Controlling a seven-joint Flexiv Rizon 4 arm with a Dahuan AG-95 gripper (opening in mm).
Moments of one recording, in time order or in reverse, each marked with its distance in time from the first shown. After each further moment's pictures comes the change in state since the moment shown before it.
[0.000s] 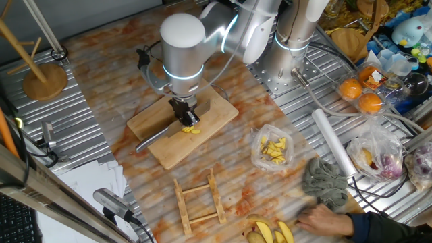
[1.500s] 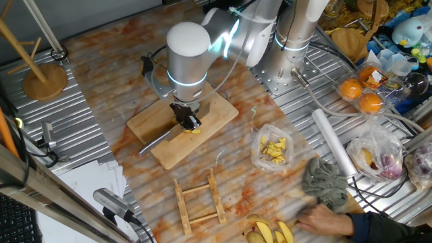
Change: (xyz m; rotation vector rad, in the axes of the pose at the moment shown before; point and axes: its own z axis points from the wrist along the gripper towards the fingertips) arm 0.002 0.000 0.024 0.024 -0.011 -0.039
